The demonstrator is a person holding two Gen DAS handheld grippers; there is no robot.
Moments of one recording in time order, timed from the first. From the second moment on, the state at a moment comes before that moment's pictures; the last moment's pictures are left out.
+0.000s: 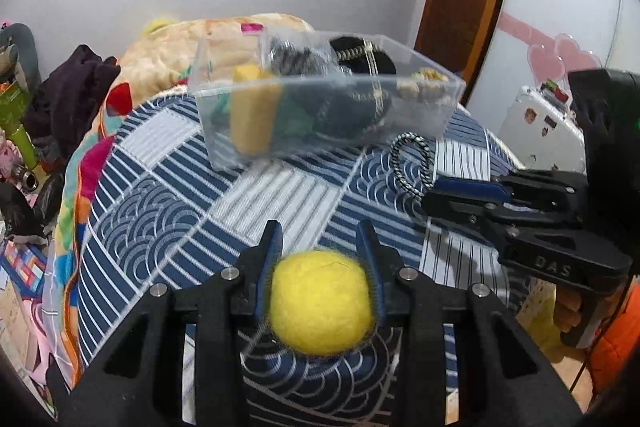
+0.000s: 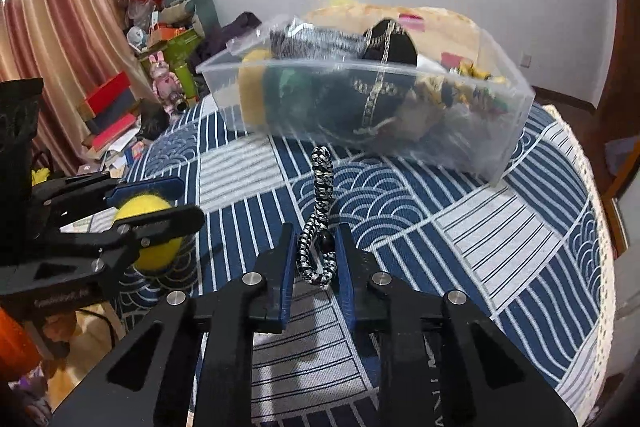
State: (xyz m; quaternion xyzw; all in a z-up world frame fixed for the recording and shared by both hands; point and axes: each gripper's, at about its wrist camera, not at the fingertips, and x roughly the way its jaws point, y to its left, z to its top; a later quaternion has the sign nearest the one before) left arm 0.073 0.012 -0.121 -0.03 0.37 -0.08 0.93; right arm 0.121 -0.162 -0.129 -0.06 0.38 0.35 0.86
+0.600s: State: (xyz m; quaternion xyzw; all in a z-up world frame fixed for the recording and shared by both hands) left arm 0.121 0.016 -0.050 -0.06 0.26 -0.06 0.96; right arm 0.134 -0.168 -0.065 -0.05 0.28 0.33 0.90
